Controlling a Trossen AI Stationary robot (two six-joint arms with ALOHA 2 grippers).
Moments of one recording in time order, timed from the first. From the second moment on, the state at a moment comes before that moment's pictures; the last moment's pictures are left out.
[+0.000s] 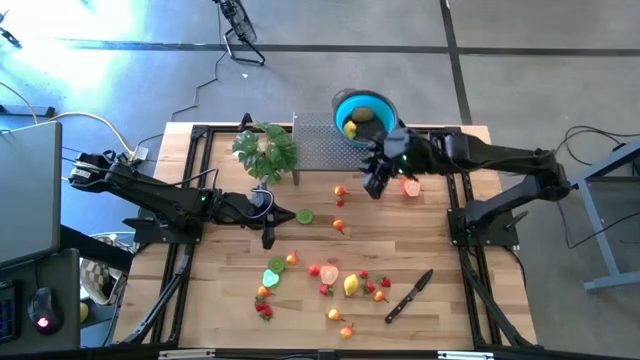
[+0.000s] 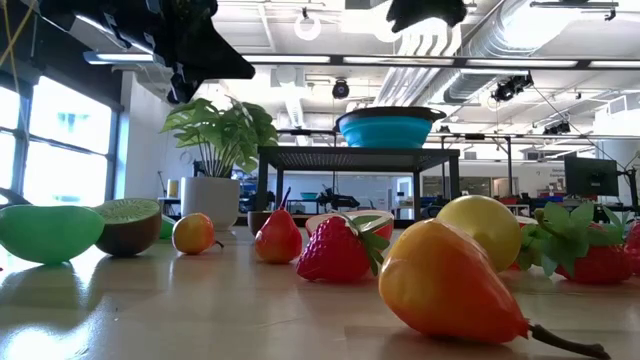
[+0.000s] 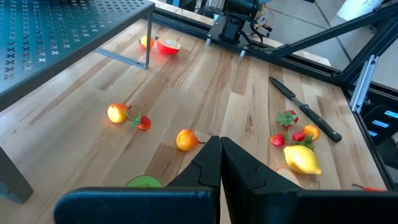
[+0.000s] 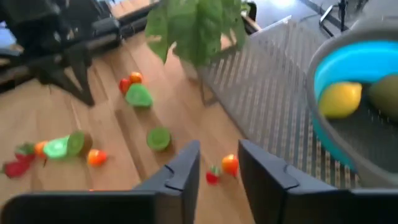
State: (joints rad) left arm -0.20 1.08 0.60 0.15 -0.33 -0.39; right arm -0.06 1.34 1.47 -0.85 0.25 0.40
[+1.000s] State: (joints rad) left arm -0.20 1.08 0.60 0.10 -0.30 -0.39; right arm 0.30 1.27 1.40 -0.99 0.17 0.68
